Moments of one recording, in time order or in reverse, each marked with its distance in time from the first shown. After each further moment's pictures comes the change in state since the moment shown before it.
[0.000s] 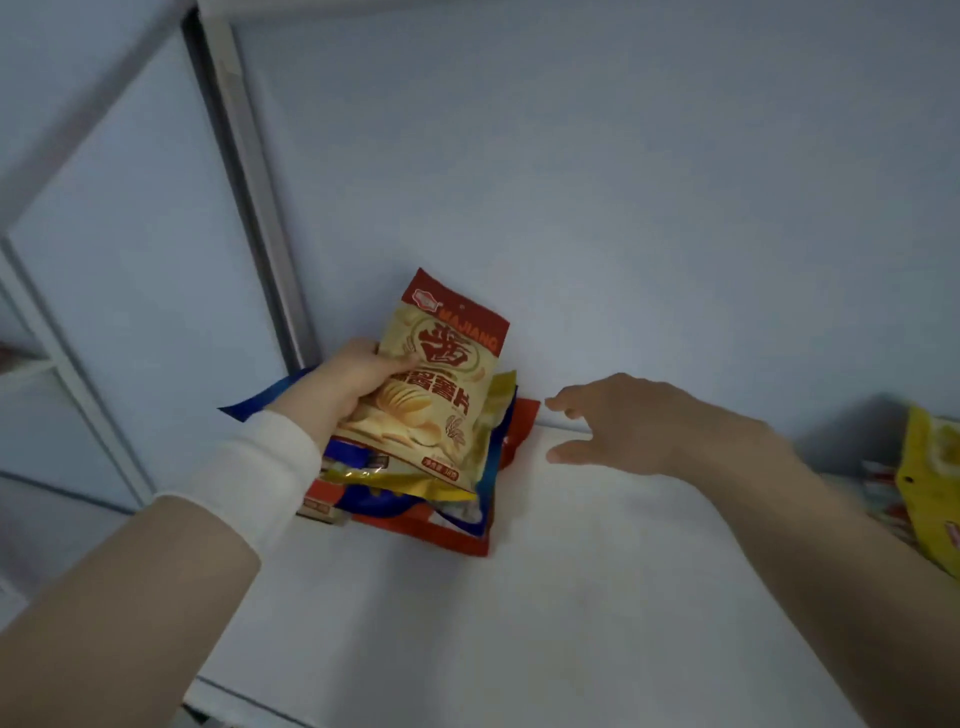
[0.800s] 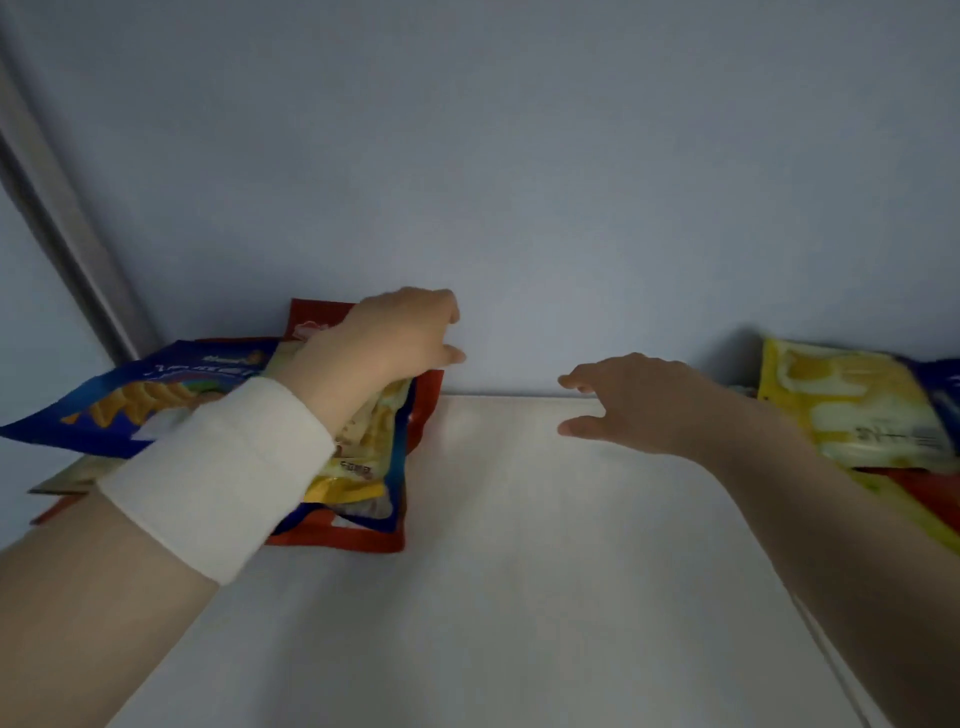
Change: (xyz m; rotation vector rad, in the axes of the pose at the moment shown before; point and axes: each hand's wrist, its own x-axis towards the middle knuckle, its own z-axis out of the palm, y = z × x) left_hand -0.016 0.061 0.101 1.097 -0.246 0.651; right_hand -0.023 0.066 0.027 -0.047 0.053 0.321
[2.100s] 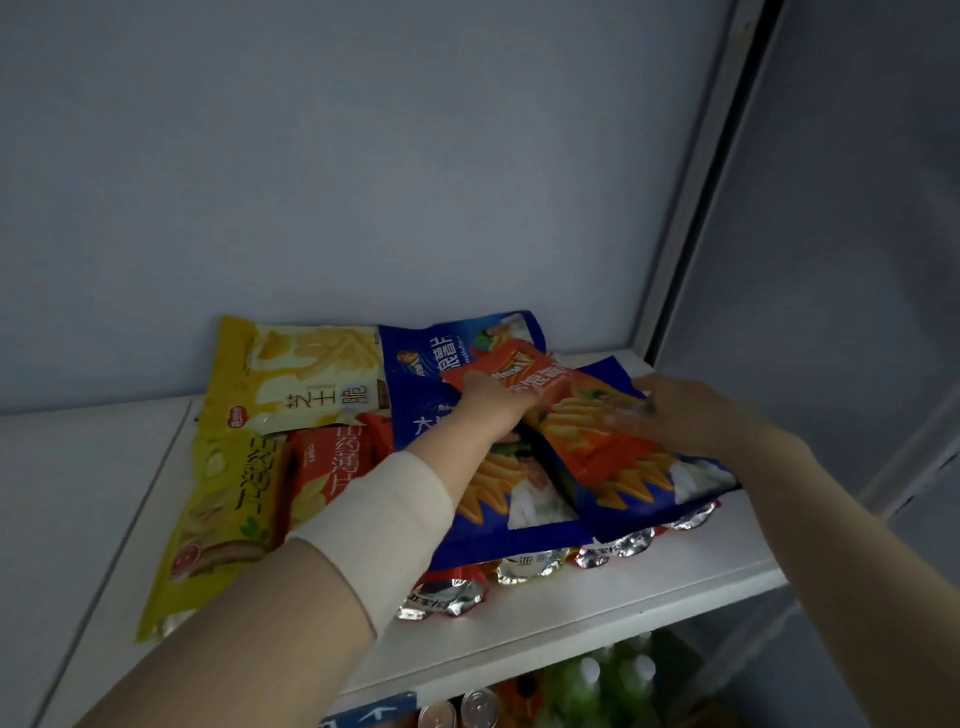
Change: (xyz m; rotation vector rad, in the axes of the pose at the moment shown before) left_hand 0.048 0.655 0.116 -1.312 -0.324 -0.167; right_hand -0.303 0.542 0.047 0.358 -0.066 0.565
